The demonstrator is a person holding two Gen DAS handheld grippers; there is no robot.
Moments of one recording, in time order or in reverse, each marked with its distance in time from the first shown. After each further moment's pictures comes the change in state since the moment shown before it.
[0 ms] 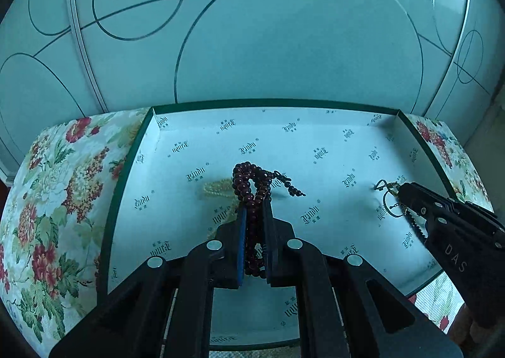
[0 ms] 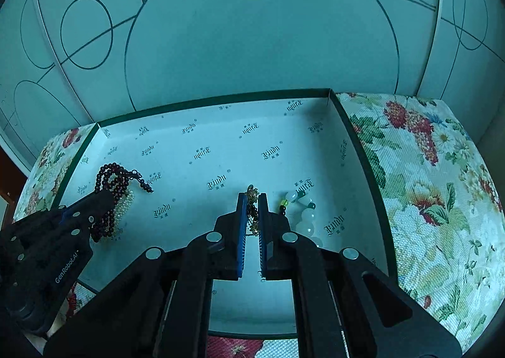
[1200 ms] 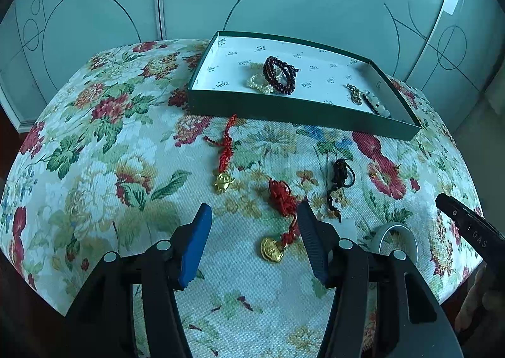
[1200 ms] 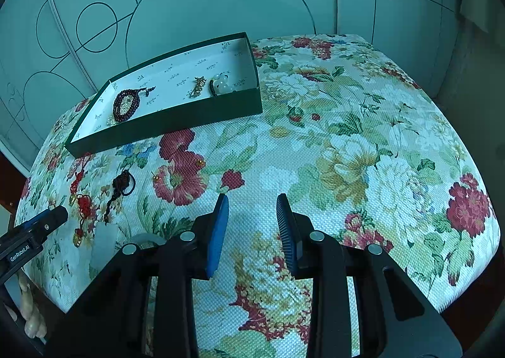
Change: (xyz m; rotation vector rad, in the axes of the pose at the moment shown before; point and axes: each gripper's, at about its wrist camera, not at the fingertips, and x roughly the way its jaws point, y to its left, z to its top) left arm -0.130 0.016 -0.140 -0.113 0.078 0.001; right arm -0.132 -0.064 -0.146 0.105 0.014 -0.041
